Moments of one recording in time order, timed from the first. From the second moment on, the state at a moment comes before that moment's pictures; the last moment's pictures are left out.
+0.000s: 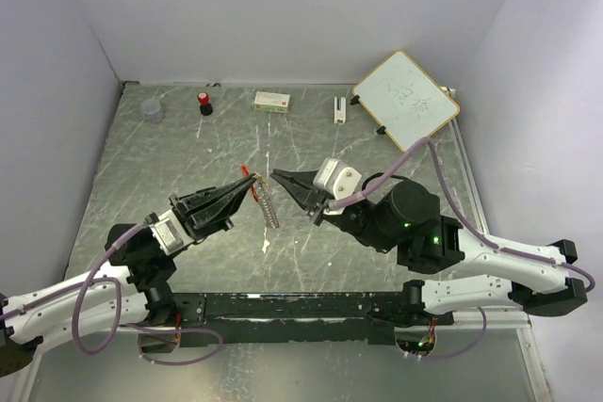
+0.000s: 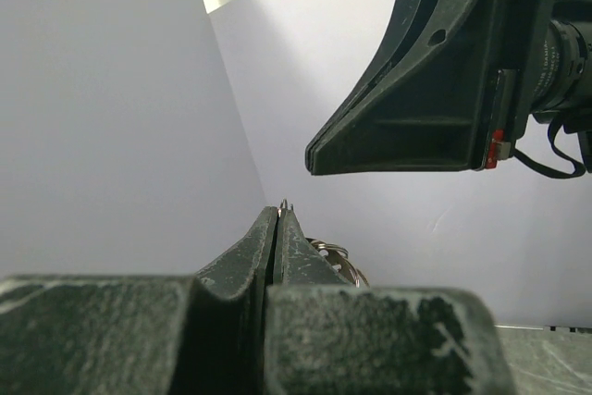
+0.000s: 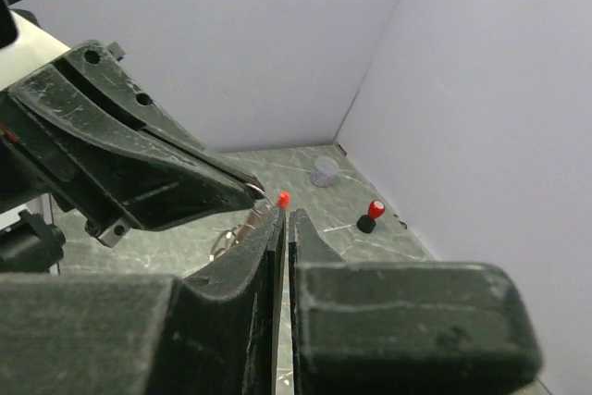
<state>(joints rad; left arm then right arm) -1.04 0.65 0.47 0.95 0.14 0.29 1.40 0.97 1.18 0.03 0.30 -0.41</state>
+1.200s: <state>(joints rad) -1.04 0.73 0.40 1.25 0.19 0.16 1.40 1.00 1.15 0.09 0.20 -0.38</state>
